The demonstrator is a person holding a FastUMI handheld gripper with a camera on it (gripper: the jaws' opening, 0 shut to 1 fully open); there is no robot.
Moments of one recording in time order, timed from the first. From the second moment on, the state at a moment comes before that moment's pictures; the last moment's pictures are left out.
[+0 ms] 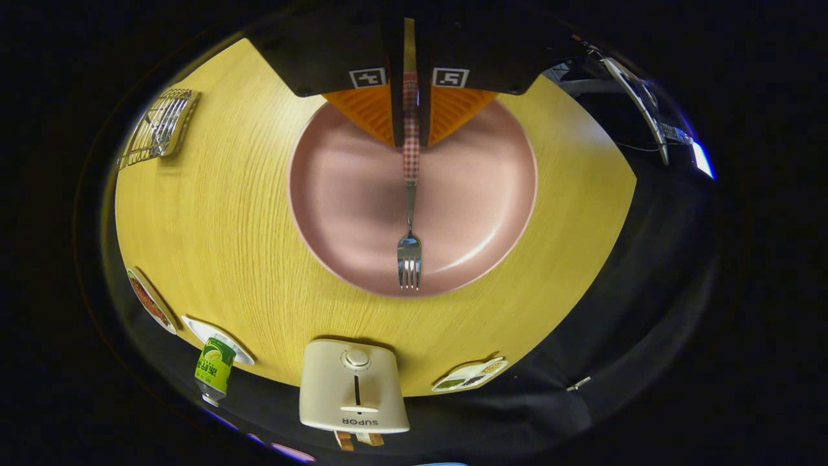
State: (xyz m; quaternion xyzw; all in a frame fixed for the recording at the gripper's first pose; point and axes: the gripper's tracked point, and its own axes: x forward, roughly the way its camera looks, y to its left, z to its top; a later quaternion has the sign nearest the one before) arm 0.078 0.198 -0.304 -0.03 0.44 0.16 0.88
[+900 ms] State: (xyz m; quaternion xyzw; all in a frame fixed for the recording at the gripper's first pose) arm 0.000 0.023 -0.156 -0.05 0.47 0.20 0.86
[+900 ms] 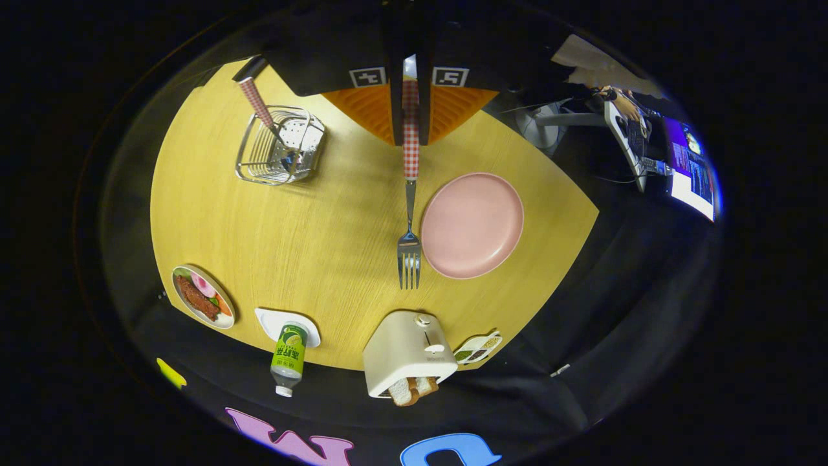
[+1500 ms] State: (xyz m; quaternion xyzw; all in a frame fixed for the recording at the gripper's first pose) arm -0.017 -0.086 -0.116 -0.18 0.57 0.21 0.77
